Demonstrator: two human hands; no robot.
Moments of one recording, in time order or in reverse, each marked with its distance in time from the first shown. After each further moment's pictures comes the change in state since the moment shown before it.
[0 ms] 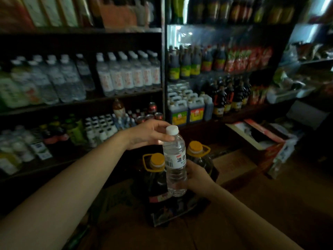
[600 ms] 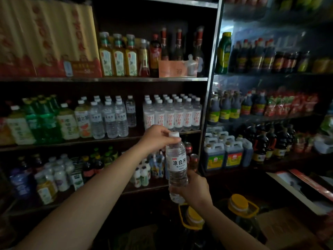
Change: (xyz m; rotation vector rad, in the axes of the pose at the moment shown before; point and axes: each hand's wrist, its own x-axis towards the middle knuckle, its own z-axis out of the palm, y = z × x) left_hand -0.027 0.039 -0.184 0.348 0.680 0.086; right_hand 0.145 -0.159 0.088 -0.161 0.317 -0.135
